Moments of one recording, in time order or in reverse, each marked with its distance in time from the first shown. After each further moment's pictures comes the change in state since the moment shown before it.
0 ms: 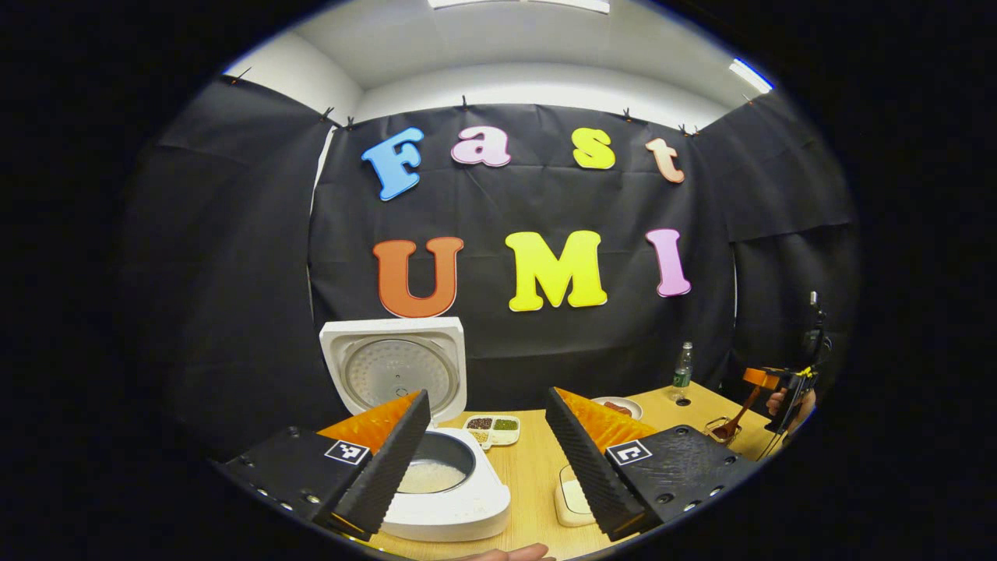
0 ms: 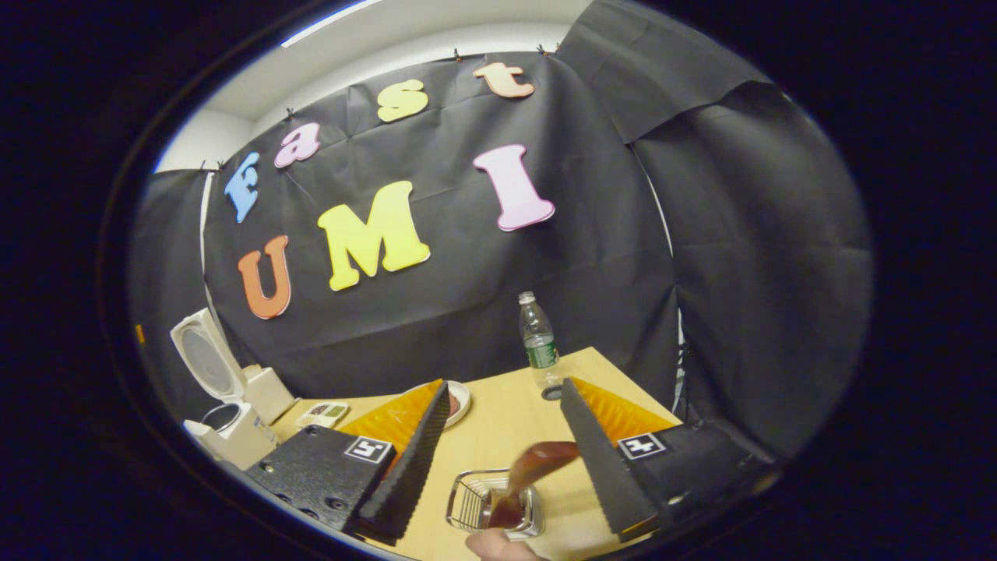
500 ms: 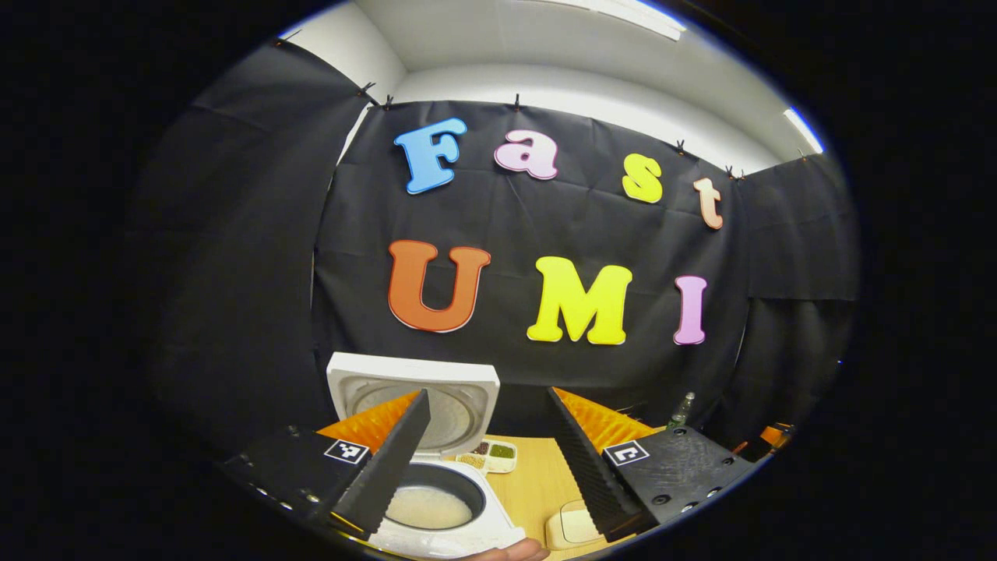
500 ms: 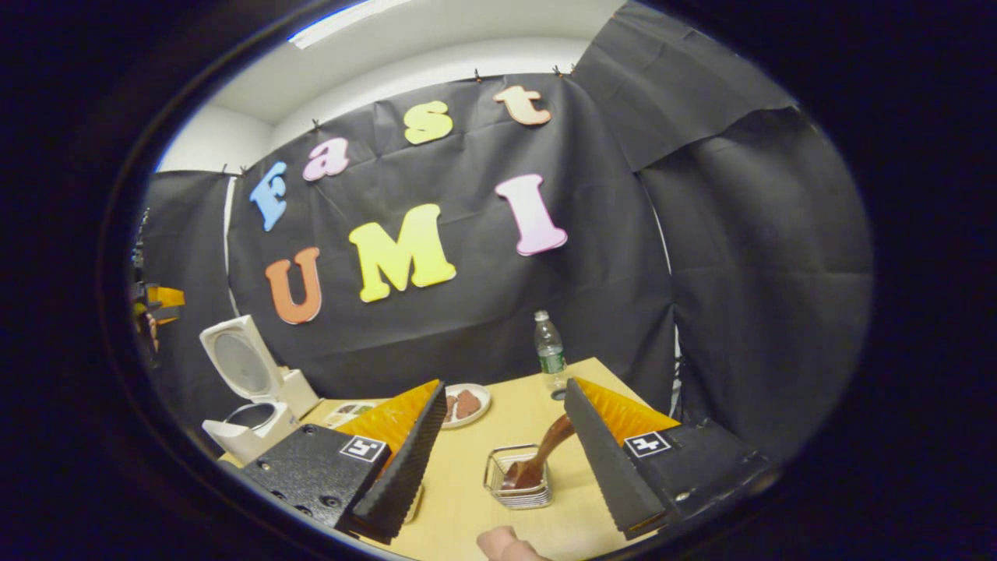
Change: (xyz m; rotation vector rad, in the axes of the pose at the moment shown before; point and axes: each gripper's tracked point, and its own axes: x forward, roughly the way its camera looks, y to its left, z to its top) left arm 0.067 0.070 0.082 -0.138 -0.032 0.007; right arm -0.109 0.044 0.035 -0.038 -0.076 0.071
